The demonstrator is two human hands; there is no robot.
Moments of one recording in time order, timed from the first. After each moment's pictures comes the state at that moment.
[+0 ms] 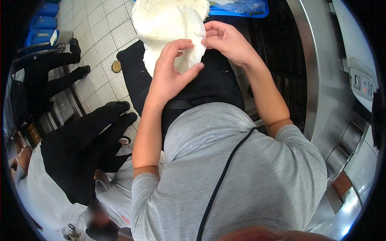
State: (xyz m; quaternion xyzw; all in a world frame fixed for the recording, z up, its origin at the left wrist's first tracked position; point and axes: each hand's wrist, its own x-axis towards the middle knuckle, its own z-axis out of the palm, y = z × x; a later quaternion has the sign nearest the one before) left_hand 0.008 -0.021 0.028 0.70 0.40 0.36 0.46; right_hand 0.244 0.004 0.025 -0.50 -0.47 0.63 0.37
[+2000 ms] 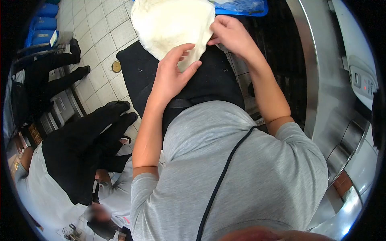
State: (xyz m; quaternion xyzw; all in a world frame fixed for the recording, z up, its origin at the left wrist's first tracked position) left_hand 0.001 -0.004 -0.003 0.68 0.47 0.30 0.48; right_hand 0.237 0.047 0.004 -0.61 -0.47 0.53 0.34
